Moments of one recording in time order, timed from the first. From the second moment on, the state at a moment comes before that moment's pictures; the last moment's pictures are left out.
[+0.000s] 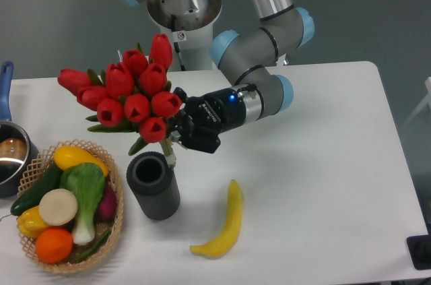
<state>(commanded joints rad) 2.56 -1.98 -1.95 -0.91 -0.48 1.65</state>
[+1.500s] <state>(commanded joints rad) 2.51 -2.00 -2.02 -0.91 -0.48 1.77</state>
